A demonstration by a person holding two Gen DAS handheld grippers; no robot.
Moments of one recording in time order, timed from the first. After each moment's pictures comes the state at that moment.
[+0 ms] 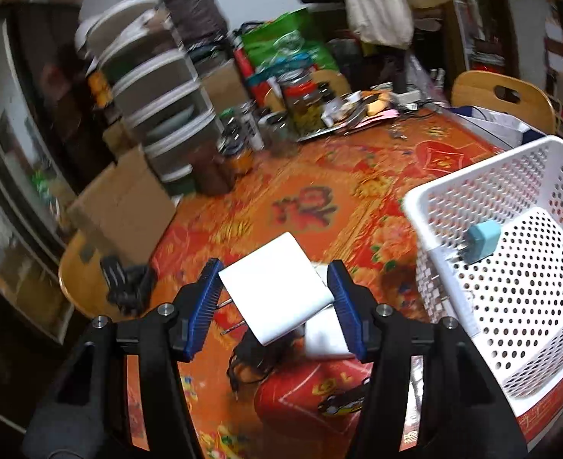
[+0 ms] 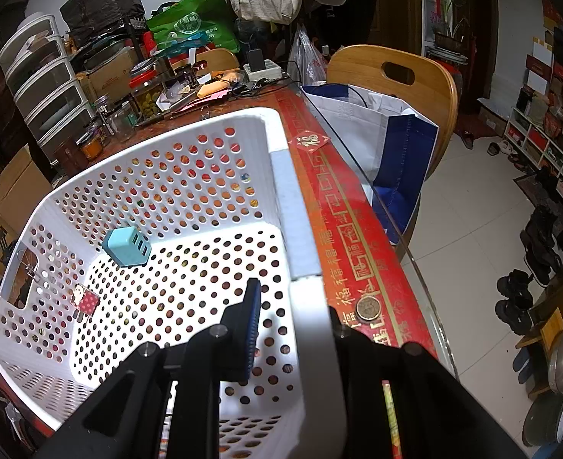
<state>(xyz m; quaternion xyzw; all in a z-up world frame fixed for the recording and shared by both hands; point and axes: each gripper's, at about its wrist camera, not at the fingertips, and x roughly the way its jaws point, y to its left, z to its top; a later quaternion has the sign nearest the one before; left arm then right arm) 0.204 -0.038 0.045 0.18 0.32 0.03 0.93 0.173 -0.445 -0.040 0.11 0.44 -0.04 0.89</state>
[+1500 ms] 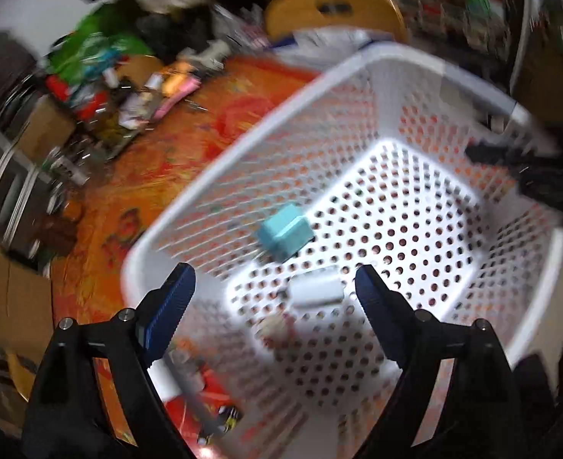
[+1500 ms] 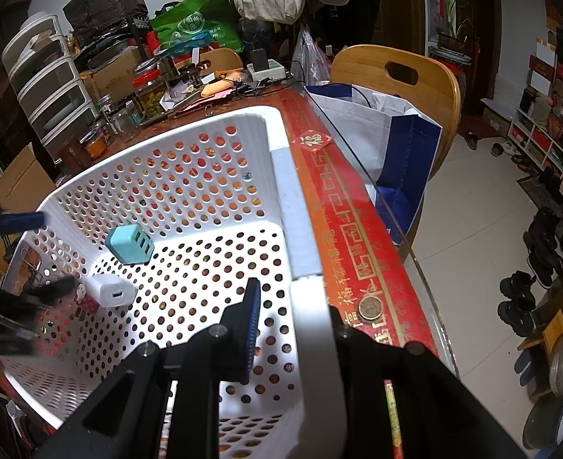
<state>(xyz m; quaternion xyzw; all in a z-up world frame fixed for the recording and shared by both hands) 0.226 -0.199 0.023 0.26 0.42 -0.22 0.84 0.171 -0.445 -0.040 0.11 0.44 -0.03 0.89</state>
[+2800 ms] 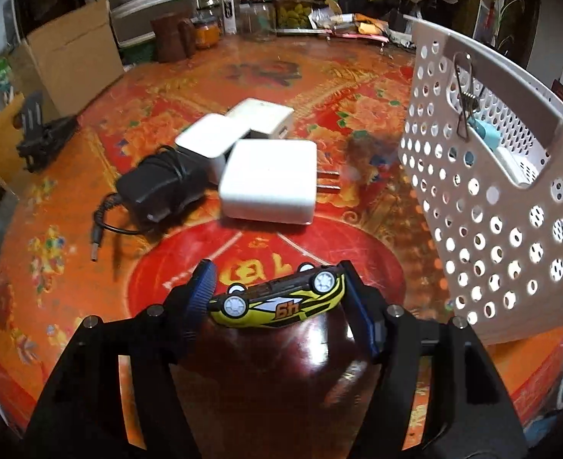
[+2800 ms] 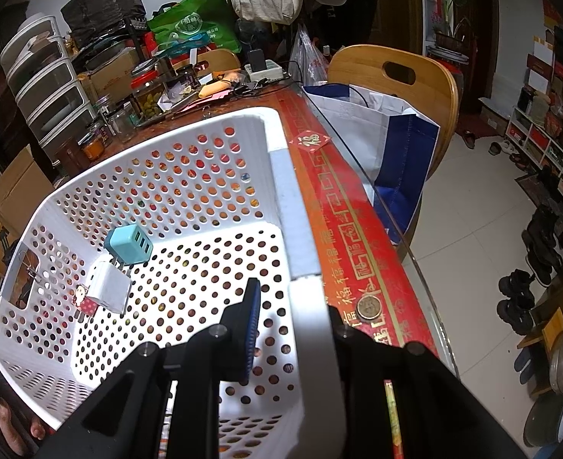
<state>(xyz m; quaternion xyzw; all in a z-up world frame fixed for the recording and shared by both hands) 0.179 -0.016 -0.104 0.02 0.44 0.00 0.90 0.172 -0.446 -0.040 0.11 0.44 -0.03 0.89</state>
